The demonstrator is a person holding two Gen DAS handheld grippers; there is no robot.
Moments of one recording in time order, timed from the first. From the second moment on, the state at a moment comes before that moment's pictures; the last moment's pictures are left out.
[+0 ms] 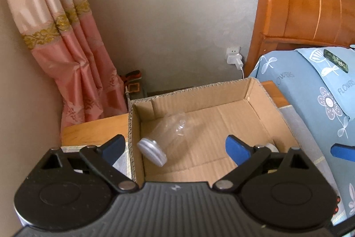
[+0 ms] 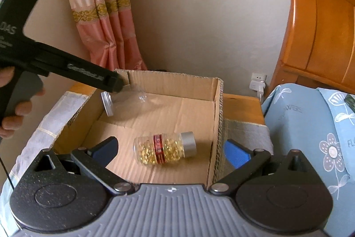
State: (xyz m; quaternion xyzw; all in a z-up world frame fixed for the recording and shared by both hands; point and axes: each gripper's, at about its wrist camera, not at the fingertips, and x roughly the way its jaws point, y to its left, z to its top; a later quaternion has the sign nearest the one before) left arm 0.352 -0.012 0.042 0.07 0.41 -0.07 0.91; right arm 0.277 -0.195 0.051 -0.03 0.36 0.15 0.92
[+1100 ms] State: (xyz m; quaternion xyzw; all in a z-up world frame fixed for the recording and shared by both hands) left arm 0.126 0.043 -0.049 0.01 0.41 -0.05 0.91; right arm 0.108 -0.223 -0.006 0.01 0.36 0.16 0.92
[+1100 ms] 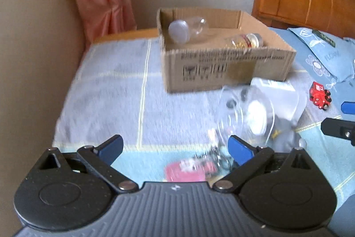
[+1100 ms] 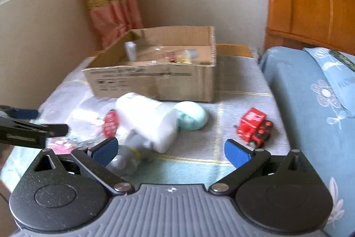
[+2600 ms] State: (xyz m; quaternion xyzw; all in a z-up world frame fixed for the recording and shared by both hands) left arm 0.102 0.083 -0.095 -0.03 0.40 -0.05 0.91; right arm 0.069 -0.115 -0.033 -0.13 0.35 0.38 0.85
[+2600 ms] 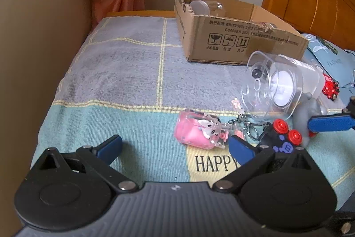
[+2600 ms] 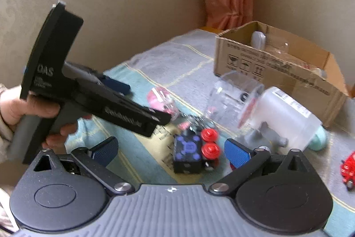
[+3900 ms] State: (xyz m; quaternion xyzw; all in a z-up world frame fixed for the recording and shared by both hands) left arm 0.104 0.068 -0.095 0.02 0.38 -0.13 0.92; right arm 0.089 -0.098 -0.058 -0.18 0.37 0.34 0.84
